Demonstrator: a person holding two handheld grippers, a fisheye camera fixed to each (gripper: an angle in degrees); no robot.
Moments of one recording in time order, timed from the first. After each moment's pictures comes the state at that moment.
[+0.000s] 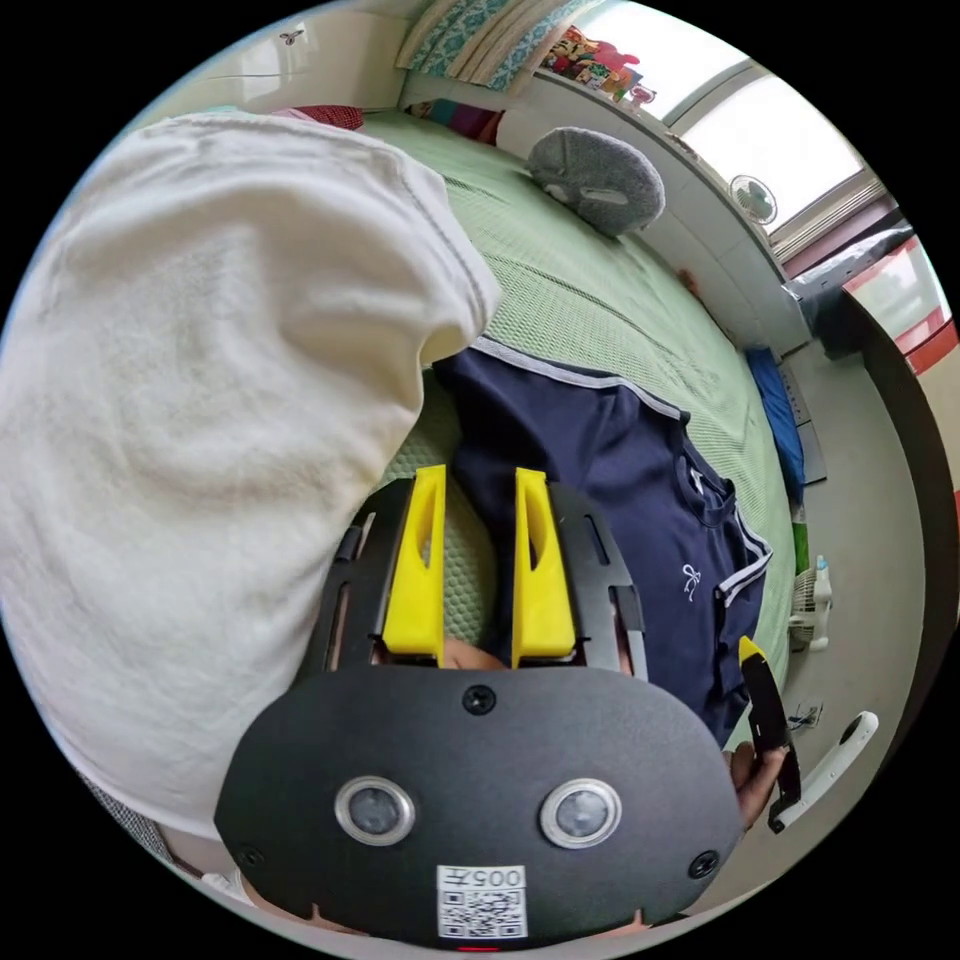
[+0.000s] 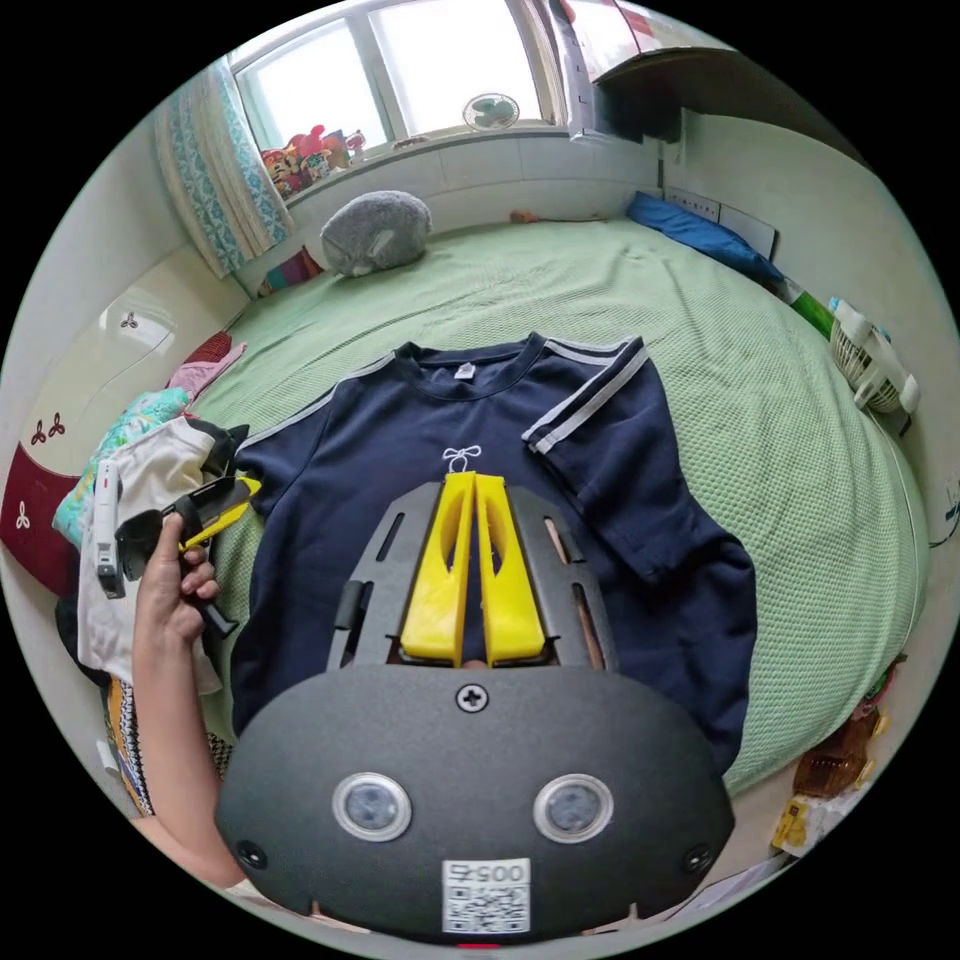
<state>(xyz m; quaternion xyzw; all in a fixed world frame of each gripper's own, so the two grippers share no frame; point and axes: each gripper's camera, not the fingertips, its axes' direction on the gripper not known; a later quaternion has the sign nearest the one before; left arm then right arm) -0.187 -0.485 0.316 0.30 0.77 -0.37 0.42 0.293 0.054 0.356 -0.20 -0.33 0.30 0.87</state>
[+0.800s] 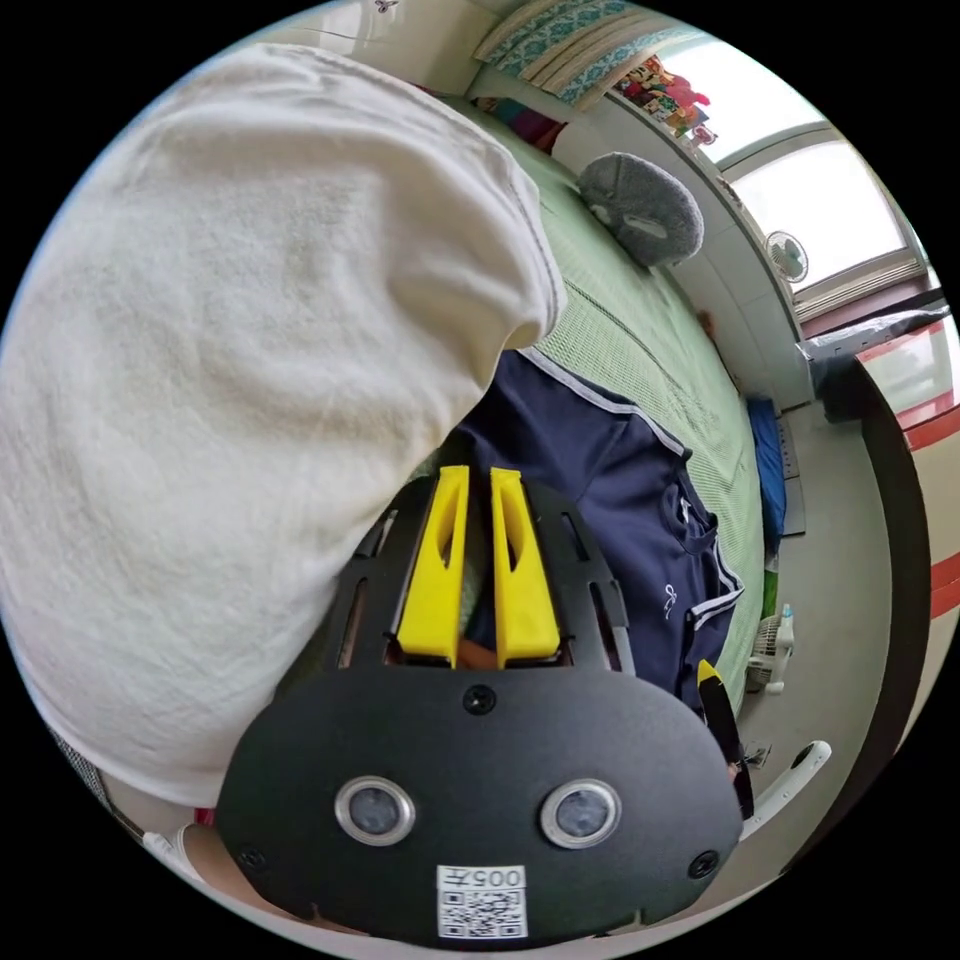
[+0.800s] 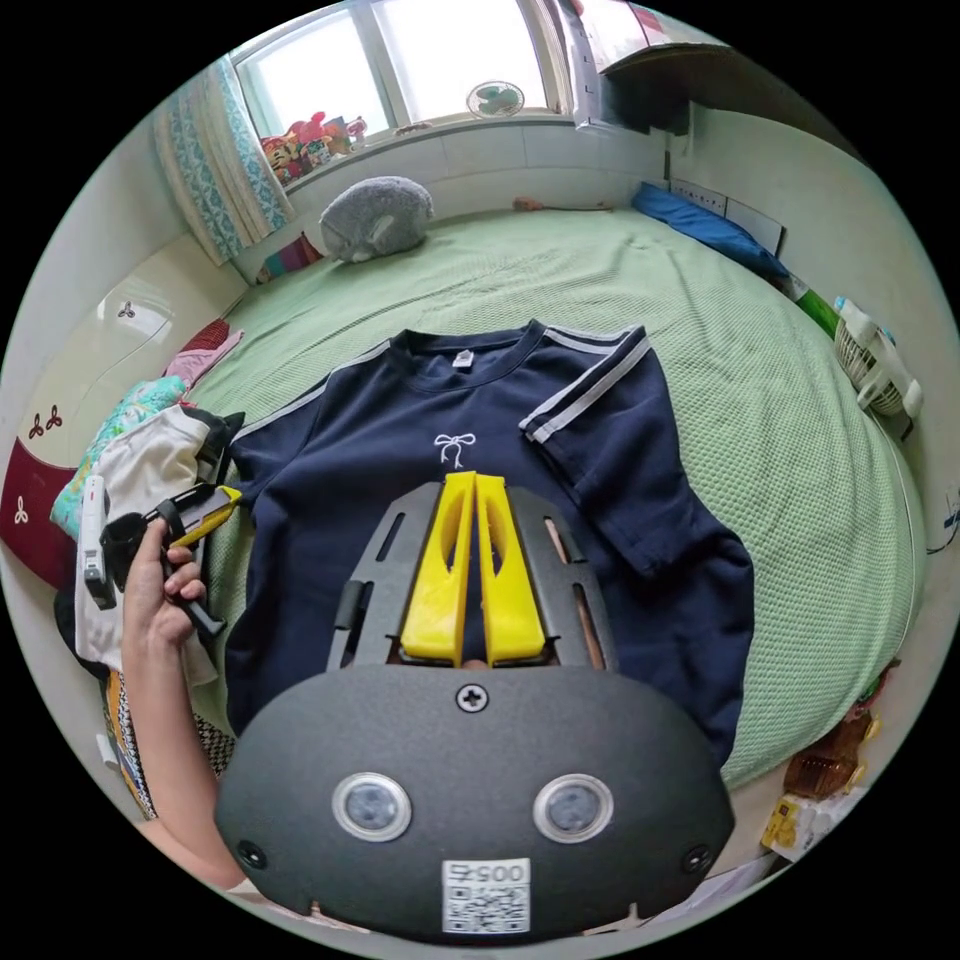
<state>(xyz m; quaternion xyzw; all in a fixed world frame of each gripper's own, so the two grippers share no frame) -0.152 -0.490 0.397 0.25 0.81 -0.40 0.36 0.286 0.045 0.381 -0.22 -0.33 0.28 0.87</state>
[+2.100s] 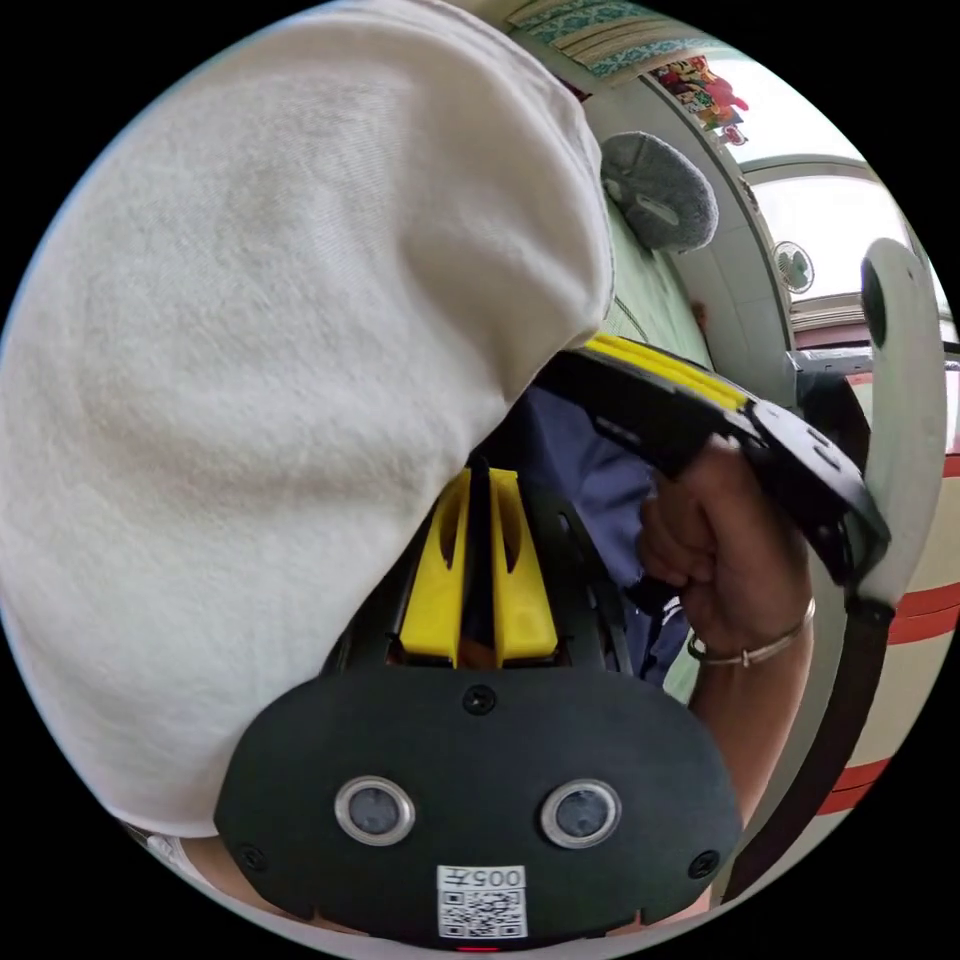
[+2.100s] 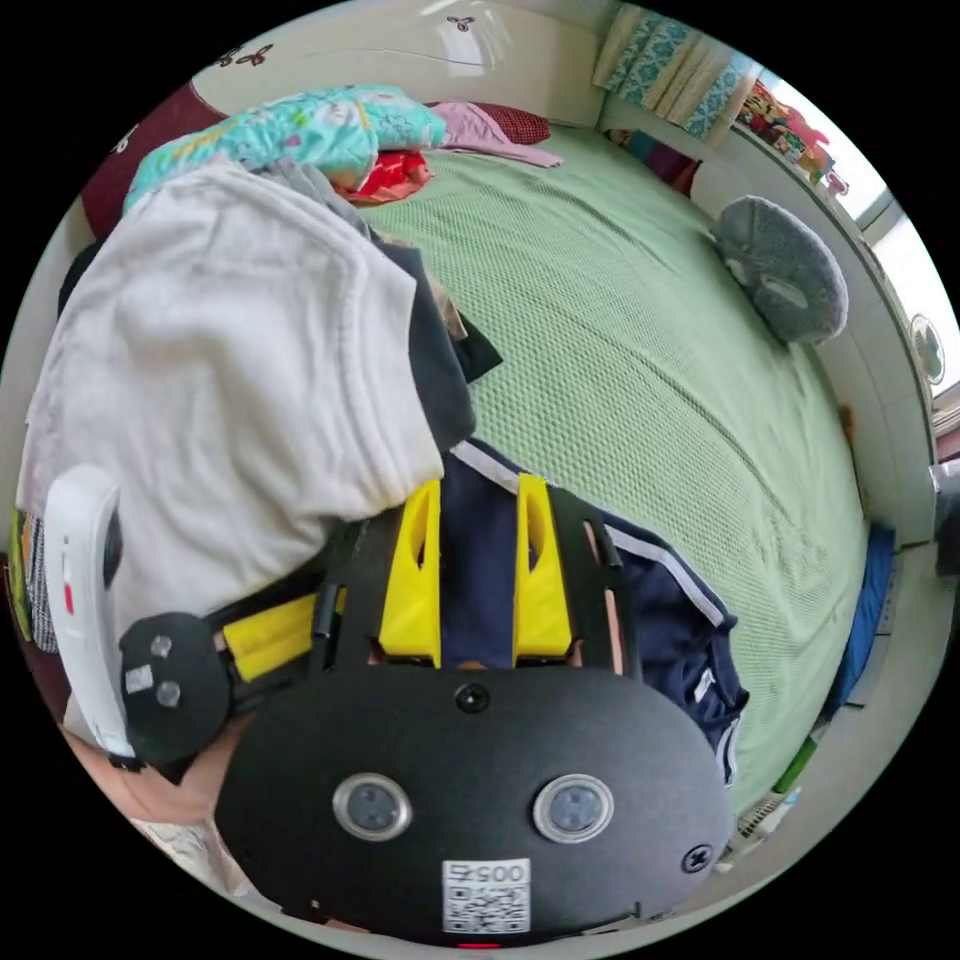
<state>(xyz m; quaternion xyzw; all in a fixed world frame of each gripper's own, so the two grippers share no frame) -0.141 -0.551 0.430 0.23 0.86 -0.33 0.31 -0.020 -0.266 0.399 -0.15 -0.47 -0.19 0.85</state>
